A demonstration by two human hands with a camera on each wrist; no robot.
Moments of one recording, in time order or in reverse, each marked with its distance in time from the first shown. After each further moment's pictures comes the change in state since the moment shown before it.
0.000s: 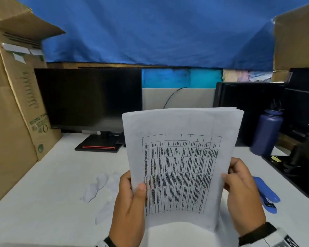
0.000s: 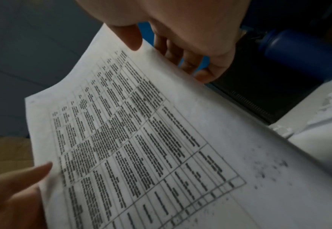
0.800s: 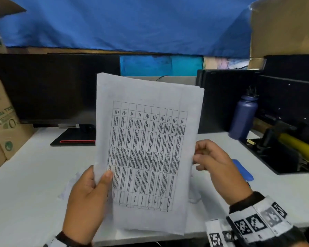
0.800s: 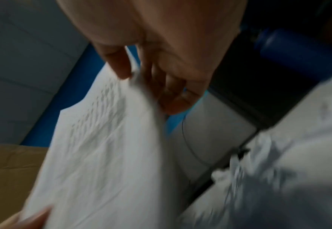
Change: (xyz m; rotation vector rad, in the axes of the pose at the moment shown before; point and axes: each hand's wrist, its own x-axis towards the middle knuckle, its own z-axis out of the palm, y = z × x) left_hand 0.012 0.018 -0.032 0.174 0.049 -0.128; right_hand 0.016 -0.017 -0.014 -0.145 -0.243 0.067
